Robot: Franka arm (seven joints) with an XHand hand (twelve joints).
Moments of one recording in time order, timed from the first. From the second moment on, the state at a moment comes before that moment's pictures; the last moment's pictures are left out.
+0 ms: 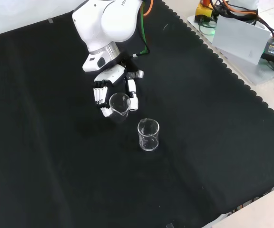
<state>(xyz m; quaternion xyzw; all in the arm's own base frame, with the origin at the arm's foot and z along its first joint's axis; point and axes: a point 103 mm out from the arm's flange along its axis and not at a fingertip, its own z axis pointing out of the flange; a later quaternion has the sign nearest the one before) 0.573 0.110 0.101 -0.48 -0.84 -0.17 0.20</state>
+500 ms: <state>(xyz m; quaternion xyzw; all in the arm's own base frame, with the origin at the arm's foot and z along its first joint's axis) 0.577 0.109 0.083 -0.49 -0.83 -0.18 0.21</state>
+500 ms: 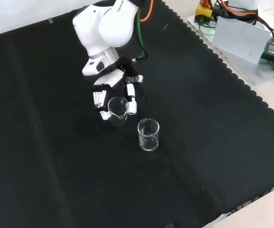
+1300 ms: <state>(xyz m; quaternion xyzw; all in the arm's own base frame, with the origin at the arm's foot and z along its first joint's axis) 0.581 0.106 0.061 -0.50 -0.81 -0.20 0.23</state>
